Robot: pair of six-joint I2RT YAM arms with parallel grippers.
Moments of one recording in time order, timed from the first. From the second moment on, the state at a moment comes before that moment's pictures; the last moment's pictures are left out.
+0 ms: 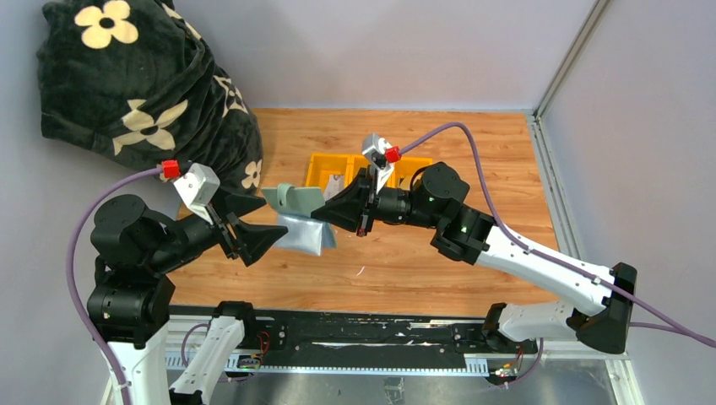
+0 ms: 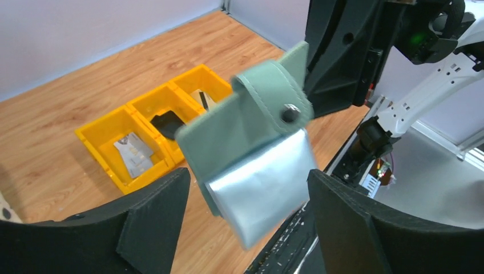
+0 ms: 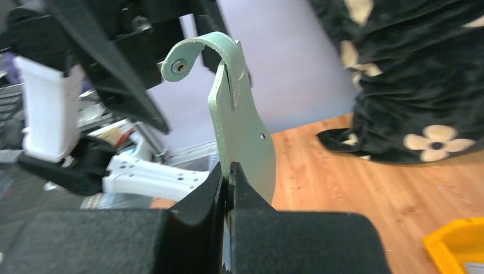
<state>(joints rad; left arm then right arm) -0.05 0.67 1.44 -0.92 0.86 -0.06 1.07 1.20 1.19 0.21 -0.37 0.35</state>
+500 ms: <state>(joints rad) -0.05 0.66 1.39 -0.92 0.91 -0.02 1.03 1.22 1.18 0.27 -0.61 0.50</state>
